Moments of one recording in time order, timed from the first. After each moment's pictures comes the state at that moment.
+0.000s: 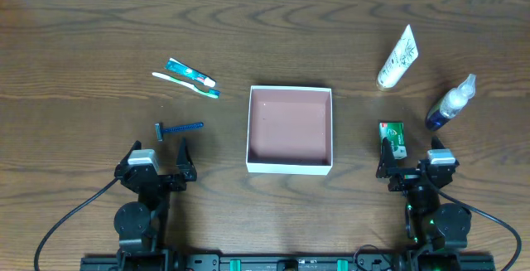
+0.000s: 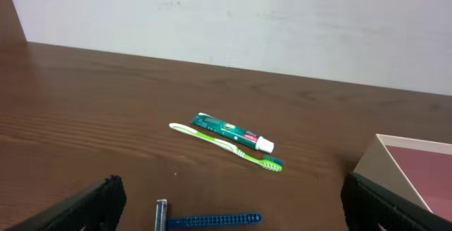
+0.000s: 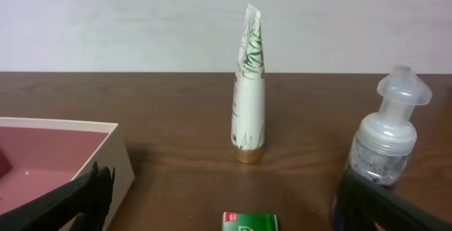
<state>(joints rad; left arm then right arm) 0.04 0.02 0.02 -0.11 0.04 -0.14 0.01 0.01 0.01 -0.07 -0.06 0.06</state>
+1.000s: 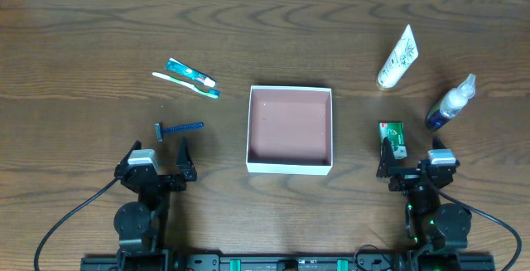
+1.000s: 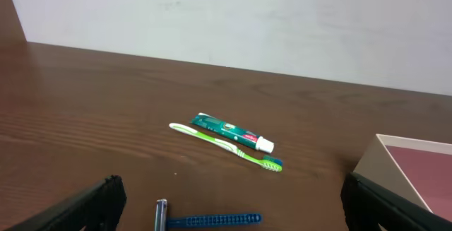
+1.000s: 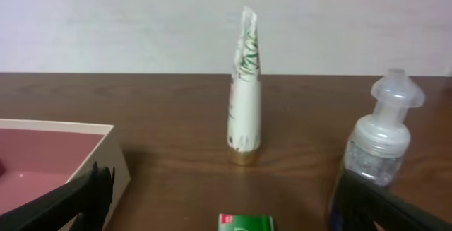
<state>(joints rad) 0.04 0.02 0.02 -0.11 0.04 -0.14 0.01 0.01 0.01 -0.06 -0.03 0.06</state>
